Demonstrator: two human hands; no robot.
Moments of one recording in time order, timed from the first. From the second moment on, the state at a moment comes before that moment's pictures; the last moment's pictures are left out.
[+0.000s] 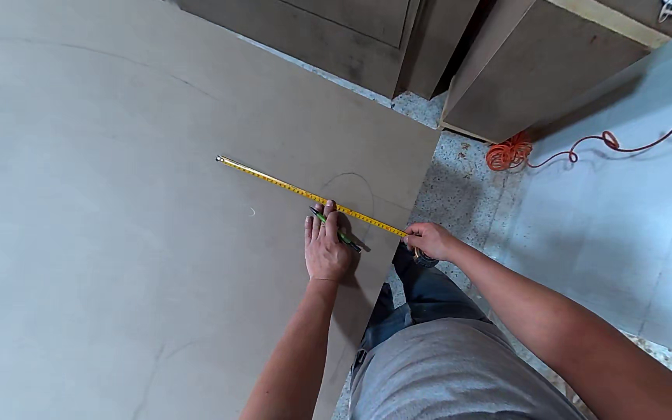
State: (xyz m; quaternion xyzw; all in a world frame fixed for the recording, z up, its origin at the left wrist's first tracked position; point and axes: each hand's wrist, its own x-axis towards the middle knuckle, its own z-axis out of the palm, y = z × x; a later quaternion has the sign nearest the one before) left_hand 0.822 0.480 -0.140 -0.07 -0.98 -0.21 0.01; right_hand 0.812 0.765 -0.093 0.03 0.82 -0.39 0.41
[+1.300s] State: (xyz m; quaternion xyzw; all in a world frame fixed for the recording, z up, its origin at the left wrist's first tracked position) left_hand 0.822 0.481 -0.143 -0.06 -0.98 -0.20 0.03; right_hand 0.807 0.761 -0.091 0.04 0.83 -0.36 0.42
